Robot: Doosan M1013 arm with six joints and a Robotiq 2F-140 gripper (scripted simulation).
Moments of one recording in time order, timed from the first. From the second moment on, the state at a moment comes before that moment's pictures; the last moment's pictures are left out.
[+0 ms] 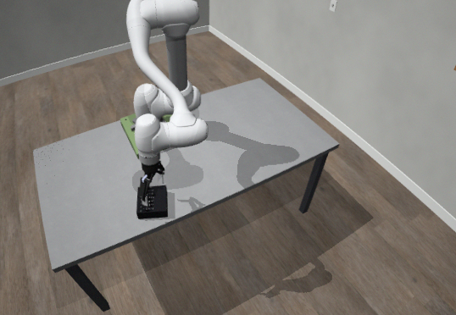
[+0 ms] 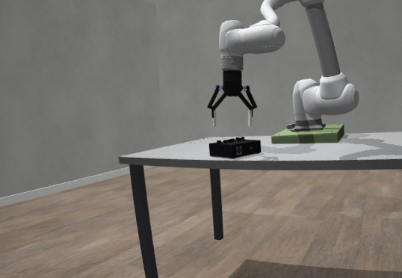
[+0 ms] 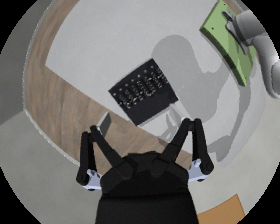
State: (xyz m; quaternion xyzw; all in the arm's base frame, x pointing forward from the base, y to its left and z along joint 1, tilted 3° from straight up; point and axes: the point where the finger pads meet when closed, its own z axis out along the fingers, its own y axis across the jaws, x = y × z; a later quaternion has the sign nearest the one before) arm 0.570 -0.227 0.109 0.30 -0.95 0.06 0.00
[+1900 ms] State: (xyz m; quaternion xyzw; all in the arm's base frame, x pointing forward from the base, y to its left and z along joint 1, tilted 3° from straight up) arm 0.571 -0.227 0.105 0.53 -0.85 0.02 -0.01
